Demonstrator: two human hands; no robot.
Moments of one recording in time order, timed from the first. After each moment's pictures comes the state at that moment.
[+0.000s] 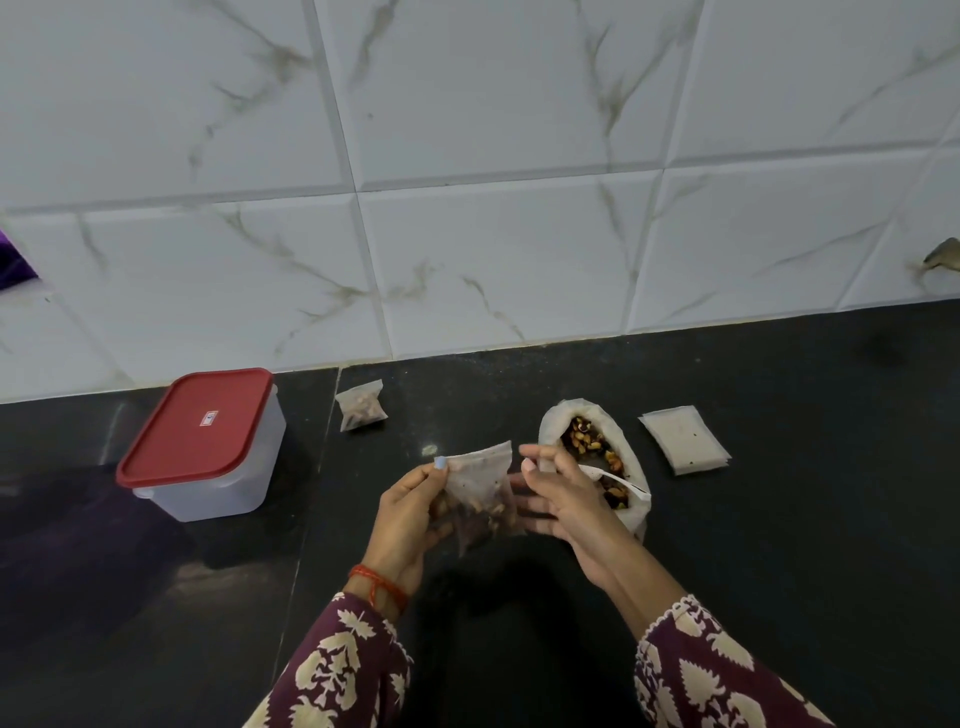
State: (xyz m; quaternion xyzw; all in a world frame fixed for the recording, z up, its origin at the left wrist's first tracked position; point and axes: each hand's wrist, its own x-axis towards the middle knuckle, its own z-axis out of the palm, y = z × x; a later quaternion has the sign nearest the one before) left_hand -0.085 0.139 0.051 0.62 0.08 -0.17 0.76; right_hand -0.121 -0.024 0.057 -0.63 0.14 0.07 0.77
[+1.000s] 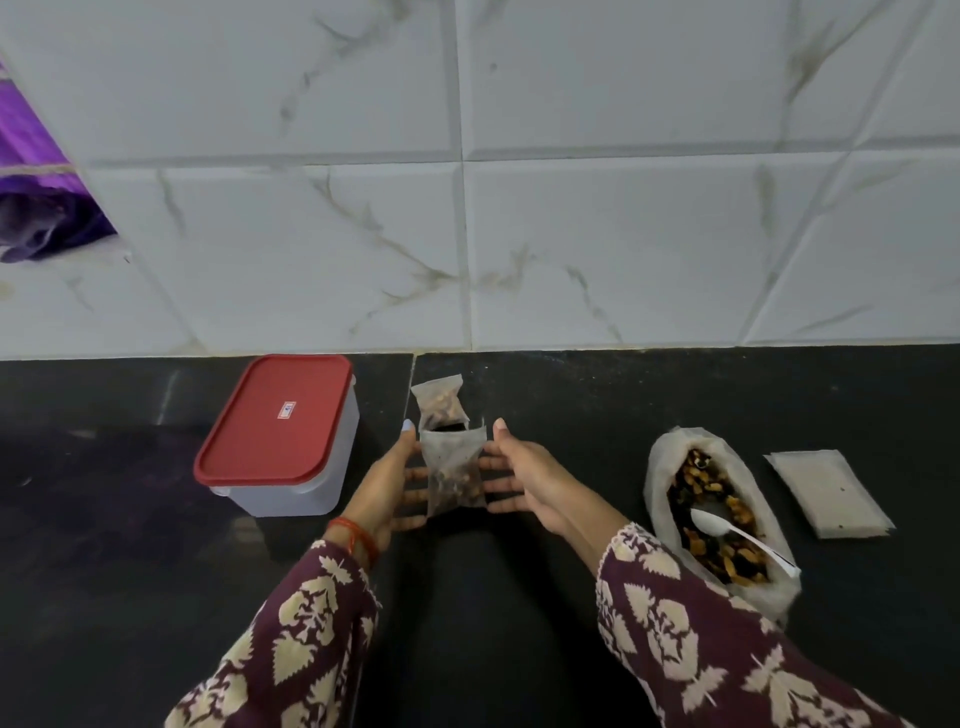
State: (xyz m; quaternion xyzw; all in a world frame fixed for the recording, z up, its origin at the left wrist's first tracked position) left_hand 0.020 0.243 0.038 0.69 0.18 -0.21 0.67; right_hand 0.018 0.080 0.042 -0.67 0.15 0.25 0.69
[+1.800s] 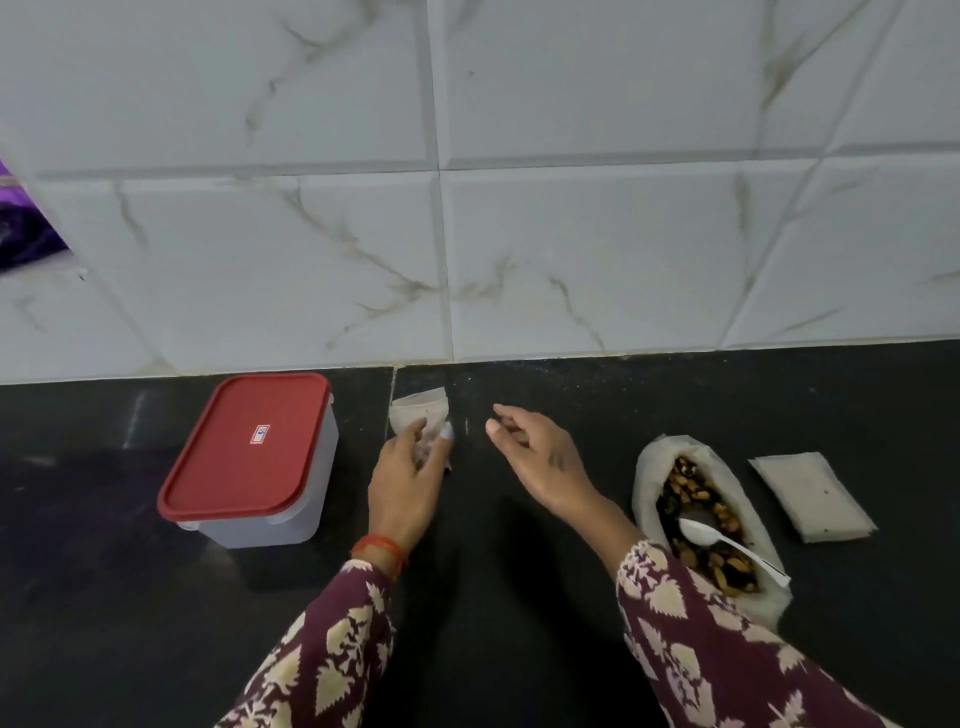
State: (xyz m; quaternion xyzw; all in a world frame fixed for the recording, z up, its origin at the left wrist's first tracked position) left_hand 0.041 0.216 0.020 0.86 0.03 0.02 0.50; right_hand 0.035 0.050 0.036 -0.89 0.01 0.01 0.46
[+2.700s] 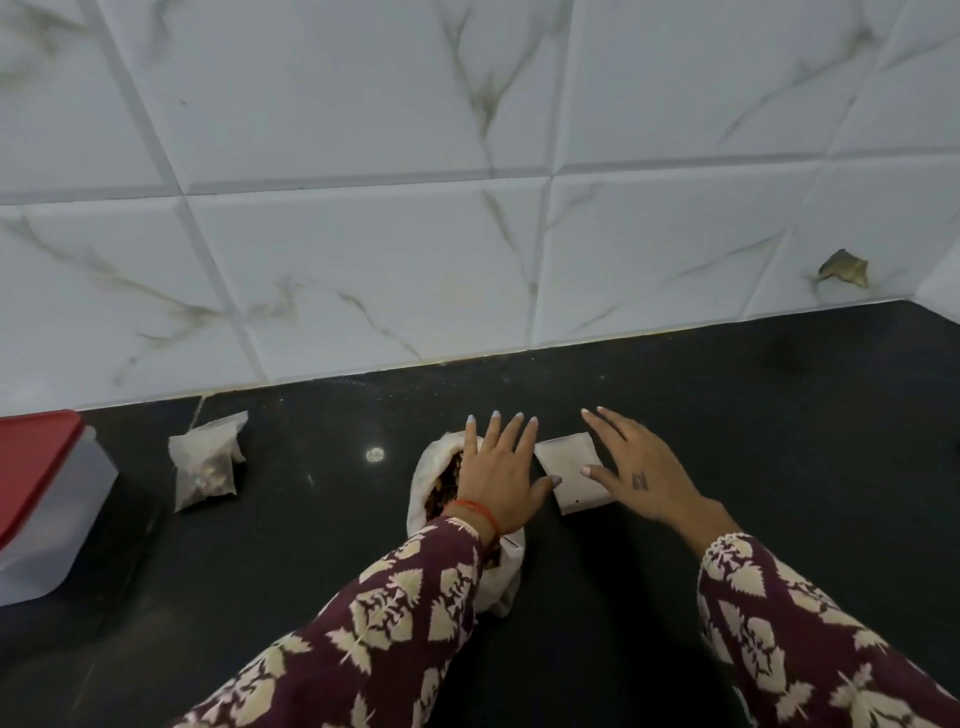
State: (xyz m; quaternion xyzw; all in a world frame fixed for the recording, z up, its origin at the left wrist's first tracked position) left_hand -0.010 -0.098 0.015 0.94 -0.33 0.00 0.06; right_hand -0.068 -0.290 0.015 -1.00 0.04 -0.02 0.08
